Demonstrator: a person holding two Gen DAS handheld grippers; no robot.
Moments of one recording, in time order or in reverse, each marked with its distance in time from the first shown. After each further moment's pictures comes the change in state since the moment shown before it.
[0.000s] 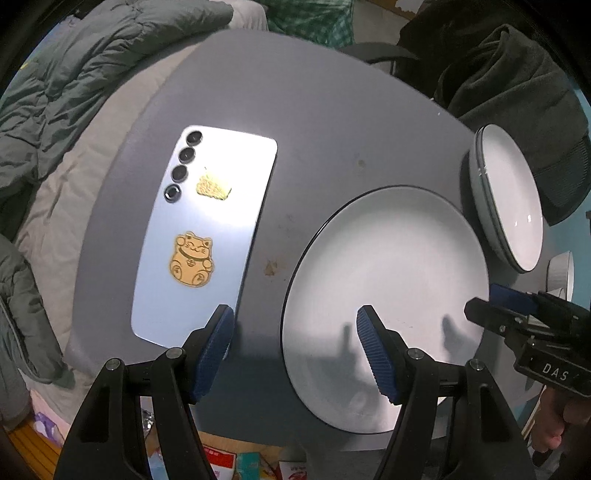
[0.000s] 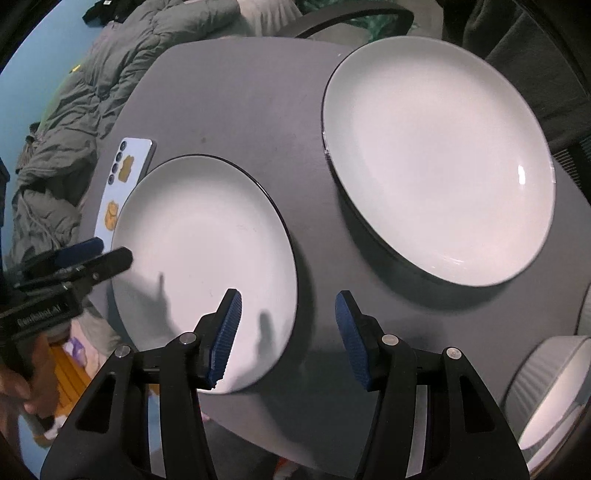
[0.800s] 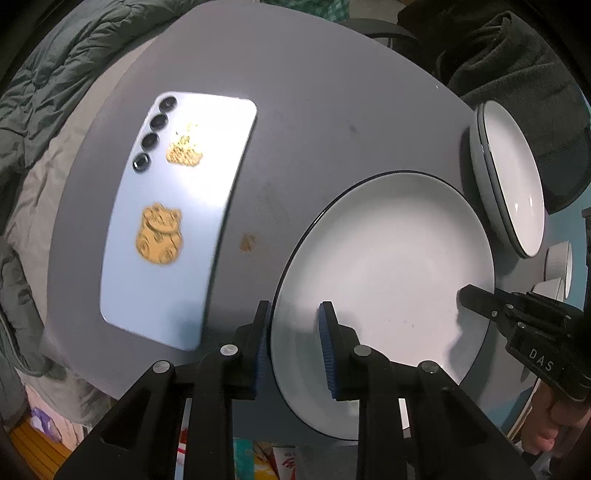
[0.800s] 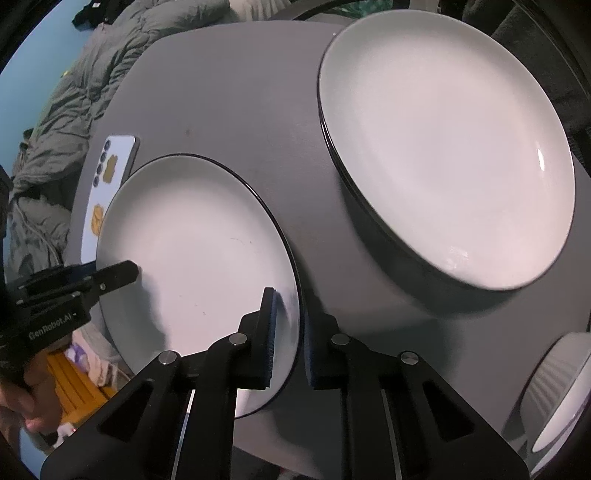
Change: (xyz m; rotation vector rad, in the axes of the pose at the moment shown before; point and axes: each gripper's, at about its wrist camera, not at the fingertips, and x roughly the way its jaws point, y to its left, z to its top) left arm 0.016 -0.012 -0.012 0.002 0.072 -0.032; right arm 0.009 -0.013 -0.013 0.027 0.026 -0.010
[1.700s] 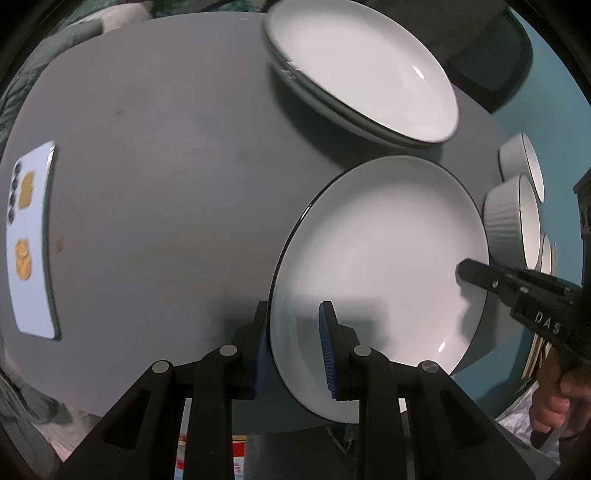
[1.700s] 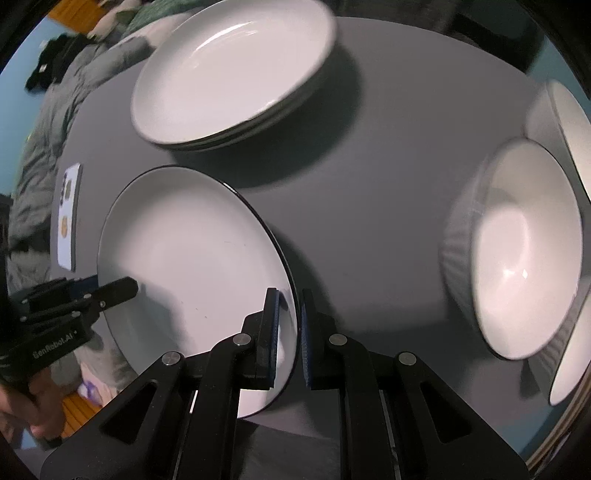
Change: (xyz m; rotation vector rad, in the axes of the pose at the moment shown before) left arm 0.022 -0.124 -0.032 0.307 0.072 -0.061; right arm -0.041 -0.103 -0.079 0.285 -0.075 -0.032
